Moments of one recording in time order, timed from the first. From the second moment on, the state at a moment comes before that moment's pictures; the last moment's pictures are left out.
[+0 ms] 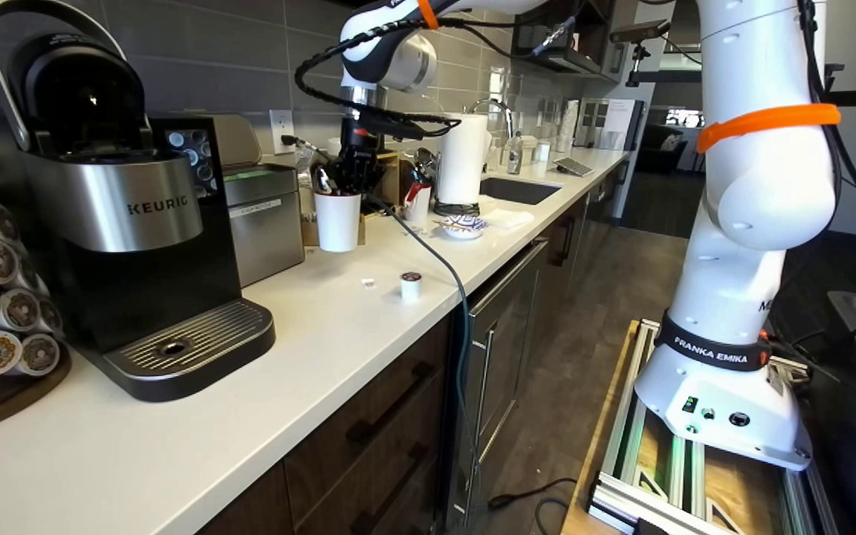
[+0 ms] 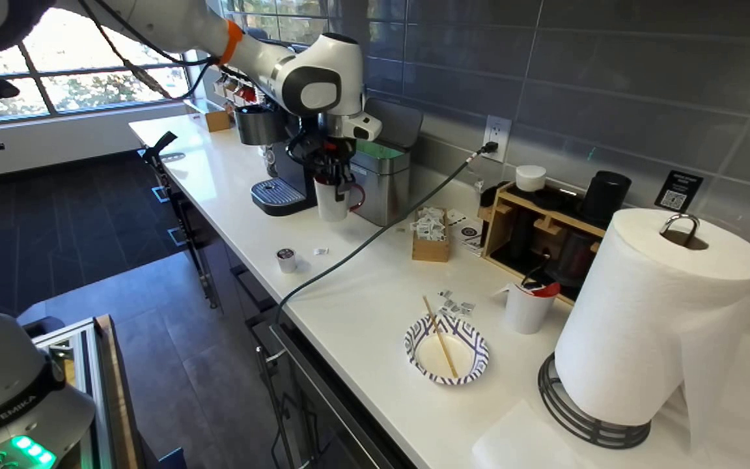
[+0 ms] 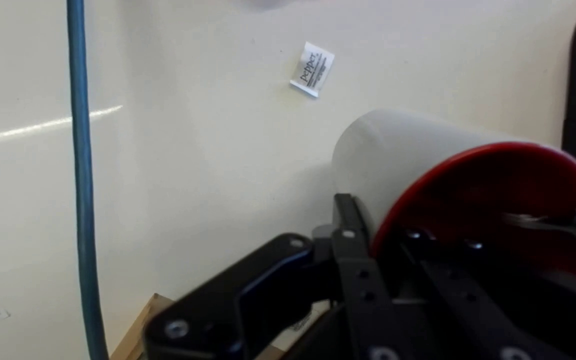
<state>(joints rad) 0.02 0.28 0.05 -1.83 0.13 2.15 0.16</state>
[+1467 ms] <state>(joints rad) 0.08 0.42 -0.05 -1.79 -0.04 2.32 0.39</state>
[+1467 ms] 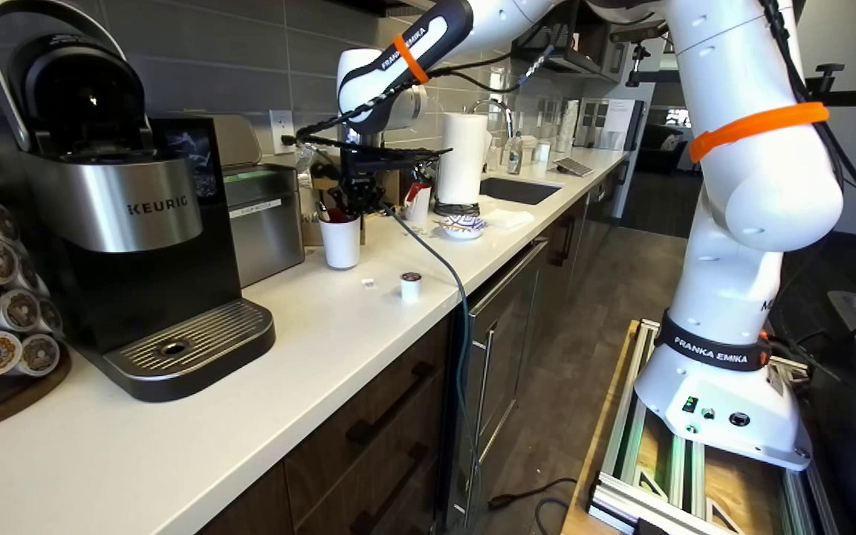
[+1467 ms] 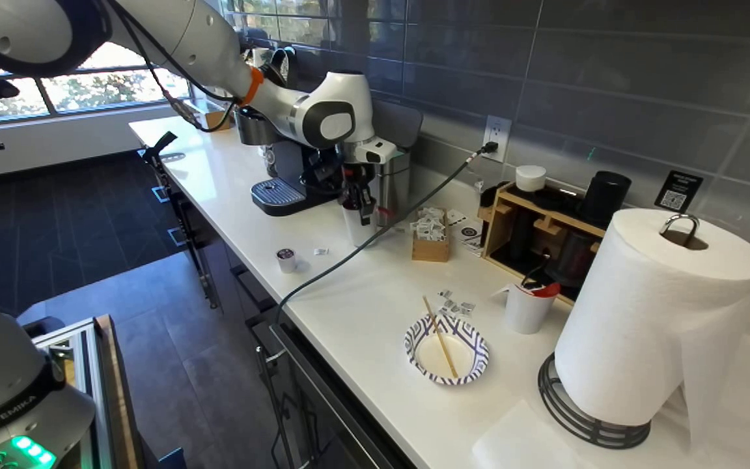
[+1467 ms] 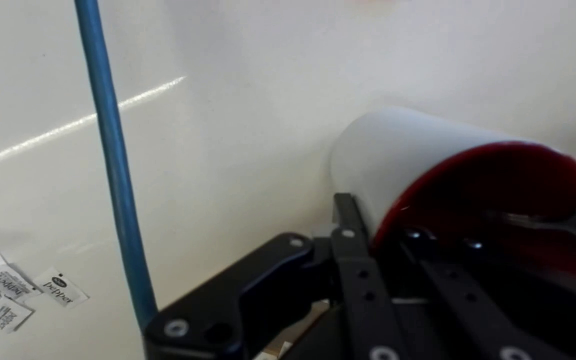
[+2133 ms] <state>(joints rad) 0.07 0.43 -0.02 -1.79 0.08 2.32 0.35</state>
